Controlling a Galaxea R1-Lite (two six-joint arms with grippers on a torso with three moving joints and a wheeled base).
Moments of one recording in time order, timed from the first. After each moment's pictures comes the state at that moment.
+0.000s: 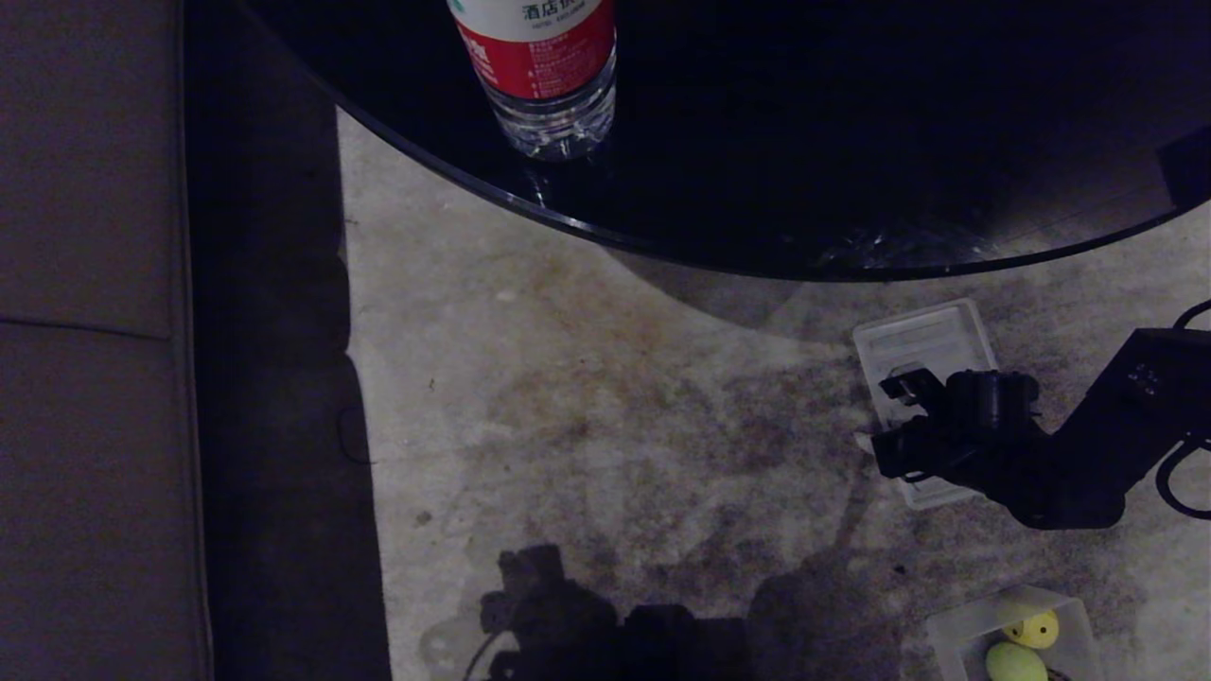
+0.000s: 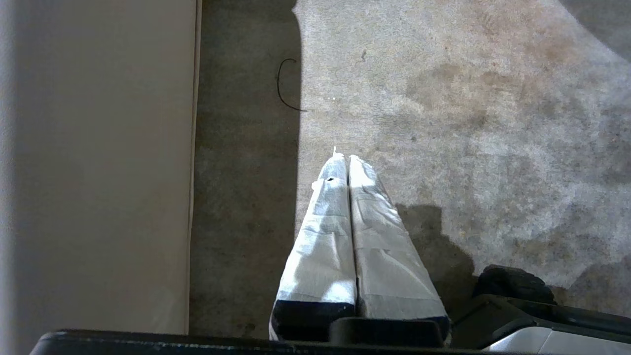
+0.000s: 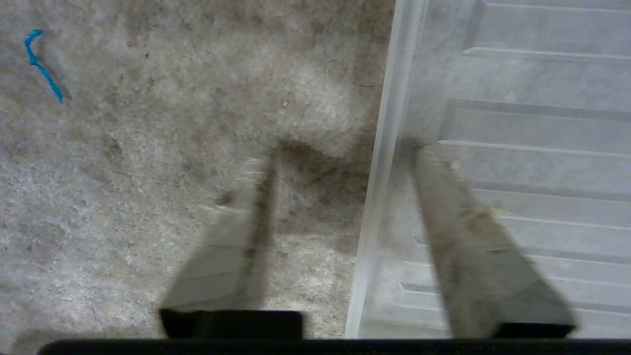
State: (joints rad) left arm 0.00 0.00 0.00 -0.01 0.07 -0.15; right arm -0.05 2.33 -0.91 -0.91 0.15 -0.33
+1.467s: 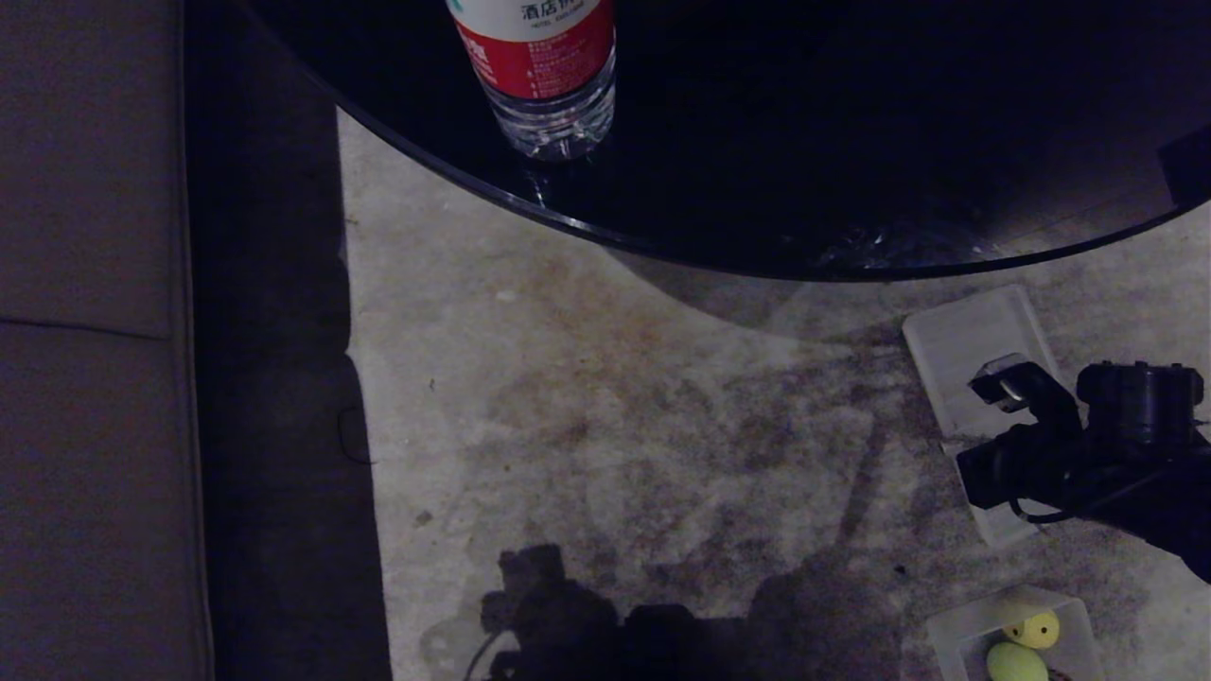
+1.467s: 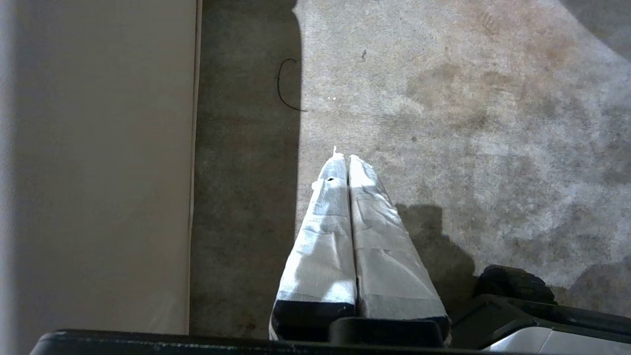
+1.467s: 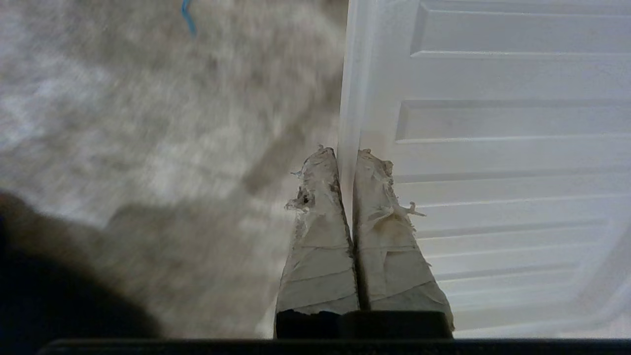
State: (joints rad) left arm 0.00 0.00 0.00 -0.01 0.07 -0.15; right arm -0.07 1.81 -0.50 -0.81 0.12 -0.35
